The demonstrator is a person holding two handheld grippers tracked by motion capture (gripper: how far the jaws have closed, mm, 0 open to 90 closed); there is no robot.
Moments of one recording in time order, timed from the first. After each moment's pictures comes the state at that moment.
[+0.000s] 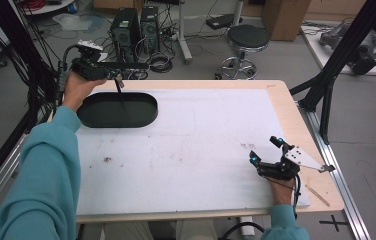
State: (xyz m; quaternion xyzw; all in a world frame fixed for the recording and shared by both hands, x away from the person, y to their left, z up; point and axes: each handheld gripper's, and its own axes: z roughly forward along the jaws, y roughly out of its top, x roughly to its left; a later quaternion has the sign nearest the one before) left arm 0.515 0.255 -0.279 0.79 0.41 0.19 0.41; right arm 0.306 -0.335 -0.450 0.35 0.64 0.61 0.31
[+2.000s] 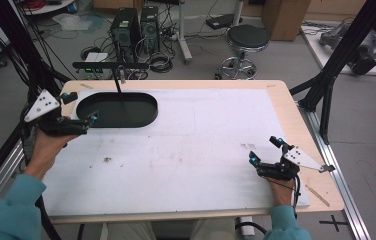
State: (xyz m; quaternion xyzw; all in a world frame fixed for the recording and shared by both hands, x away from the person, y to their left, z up) left arm 0.350 0.302 -0.343 0.68 0.31 0.32 0.59; right arm 0.306 -0.333 -0.450 0.34 0.65 0.61 0.31
